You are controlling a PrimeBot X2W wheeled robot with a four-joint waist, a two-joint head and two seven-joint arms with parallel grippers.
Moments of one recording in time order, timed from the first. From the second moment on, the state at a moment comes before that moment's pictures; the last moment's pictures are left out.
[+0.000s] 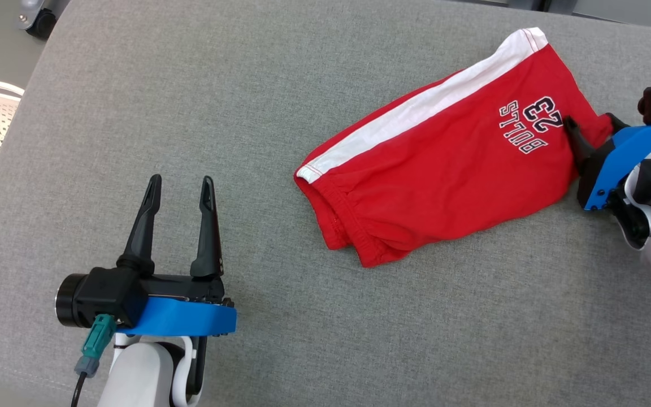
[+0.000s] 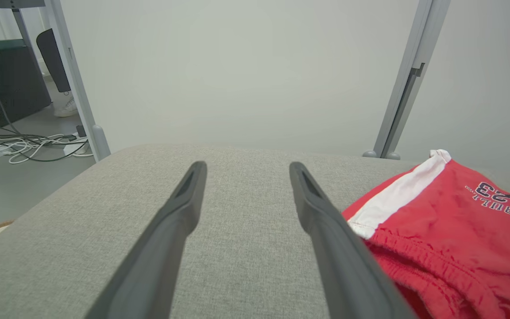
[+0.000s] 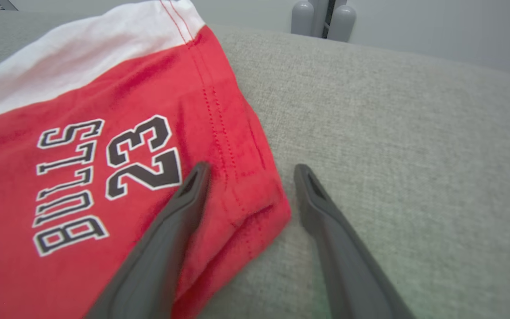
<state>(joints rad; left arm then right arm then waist) -0.20 0.05 -0.15 0.11 -0.19 -0.04 -0.26 -1.02 -0.40 0.67 1.20 0.76 0.13 -0.08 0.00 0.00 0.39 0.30</state>
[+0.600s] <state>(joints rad) -0.20 0.05 -0.13 0.10 -0.19 -0.03 -0.26 -0.96 -0.38 0.72 1.08 0.89 0.13 -0.13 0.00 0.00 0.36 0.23</state>
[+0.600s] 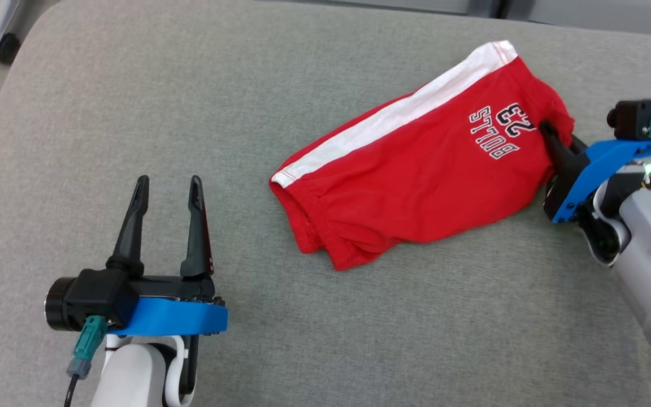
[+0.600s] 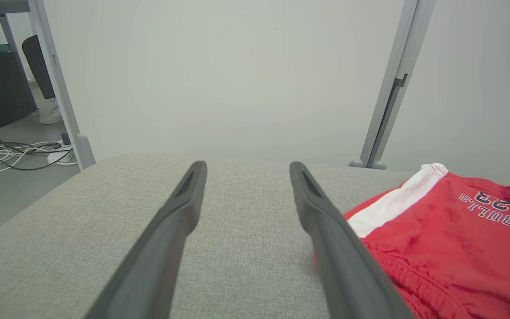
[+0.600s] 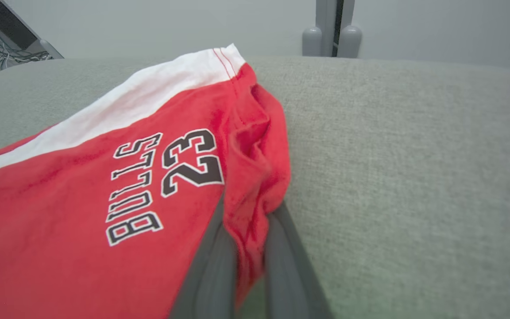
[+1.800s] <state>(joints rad) -0.04 0.05 -0.03 0.09 -0.13 -0.05 -0.26 -0.43 -0.39 0.34 0.83 0.98 0.13 -0.26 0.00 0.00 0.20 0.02</state>
